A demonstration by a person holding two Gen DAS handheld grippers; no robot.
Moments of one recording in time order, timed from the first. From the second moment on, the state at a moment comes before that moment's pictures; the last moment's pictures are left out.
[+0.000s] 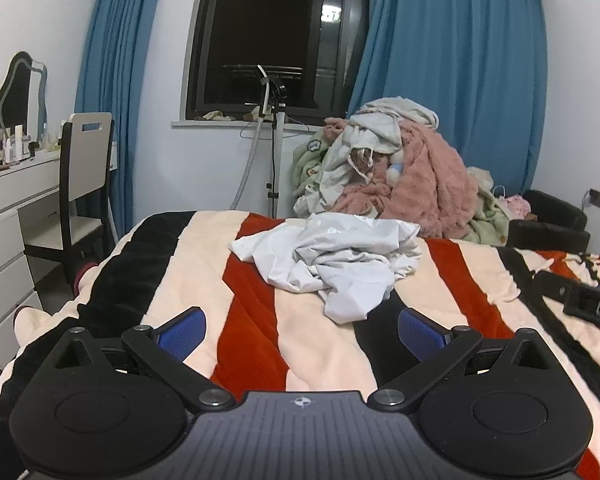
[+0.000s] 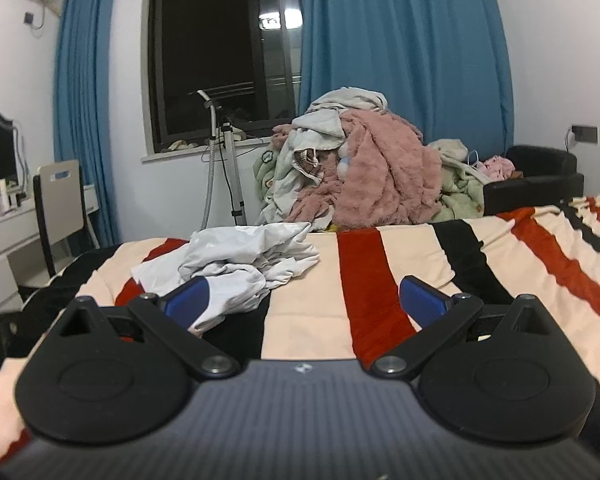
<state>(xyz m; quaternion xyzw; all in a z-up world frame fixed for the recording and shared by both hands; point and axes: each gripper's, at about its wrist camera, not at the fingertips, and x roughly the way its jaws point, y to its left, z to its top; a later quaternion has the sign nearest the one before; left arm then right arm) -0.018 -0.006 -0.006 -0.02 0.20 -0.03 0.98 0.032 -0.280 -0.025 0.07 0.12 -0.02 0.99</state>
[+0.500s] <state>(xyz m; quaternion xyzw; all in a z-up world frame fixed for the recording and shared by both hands) 0.088 -0.017 -0.036 -0.07 0.29 -0.07 0.95 0.042 -0.318 -0.026 0.14 0.12 -0.07 0.98</state>
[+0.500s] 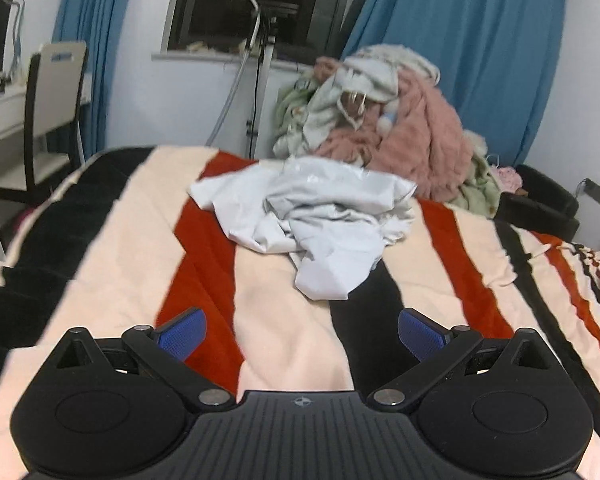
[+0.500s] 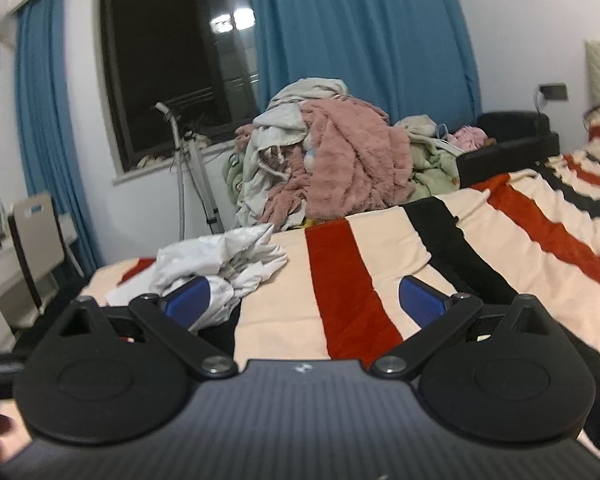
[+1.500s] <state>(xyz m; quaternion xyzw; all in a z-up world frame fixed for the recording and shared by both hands) 0.229 -0.075 -0.081 -0.03 0.21 -0.08 0.97 0.152 -0.320 -0.120 0.13 0.14 -0.11 0.97</state>
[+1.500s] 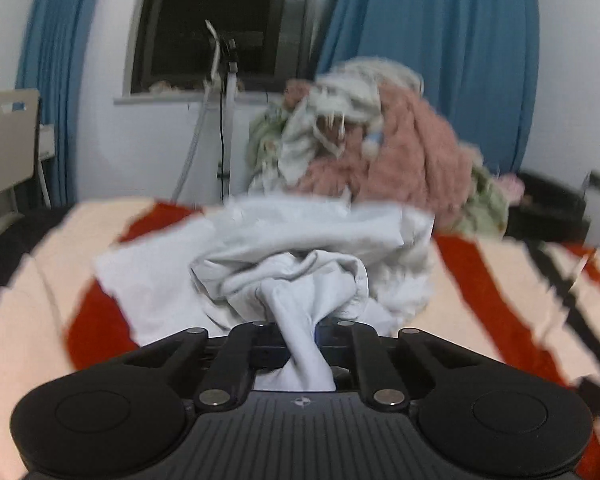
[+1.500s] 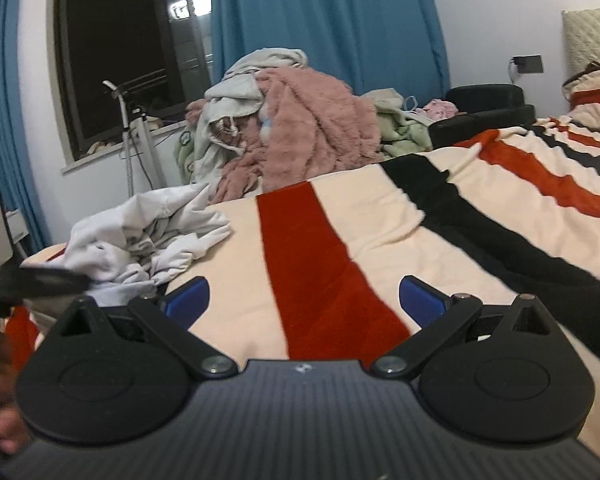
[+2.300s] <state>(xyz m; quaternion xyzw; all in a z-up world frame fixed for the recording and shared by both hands) 0.053 0.116 -0.033 -0.10 0.35 -0.01 0.93 0.056 -0.228 -0.058 0.07 0.11 0.12 0.98</state>
